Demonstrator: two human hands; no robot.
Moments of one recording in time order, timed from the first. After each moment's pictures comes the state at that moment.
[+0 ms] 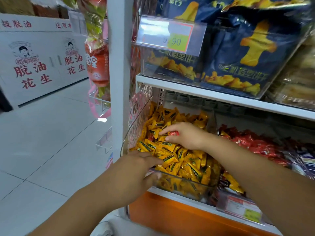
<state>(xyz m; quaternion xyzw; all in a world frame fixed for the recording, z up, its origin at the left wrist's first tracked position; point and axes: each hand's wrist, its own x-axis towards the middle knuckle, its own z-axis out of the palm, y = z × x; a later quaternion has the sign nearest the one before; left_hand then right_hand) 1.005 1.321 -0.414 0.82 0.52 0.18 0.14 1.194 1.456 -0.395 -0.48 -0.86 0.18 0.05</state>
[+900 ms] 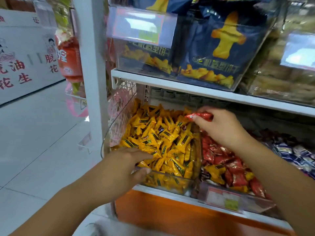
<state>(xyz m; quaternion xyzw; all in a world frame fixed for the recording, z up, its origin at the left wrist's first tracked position) 1.019 1.329 -0.415 0.83 0.50 0.19 0.14 1.287 1.410 -0.357 -0.61 -0.74 0.09 0.27</state>
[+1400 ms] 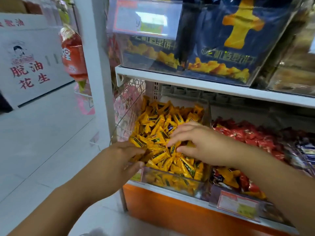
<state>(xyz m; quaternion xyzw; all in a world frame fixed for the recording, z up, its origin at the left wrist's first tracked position) 0.998 1.332 -0.420 0.80 0.56 0.18 0.11 1.249 1.399 -0.369 -0.39 -0.91 0.14 0.04</state>
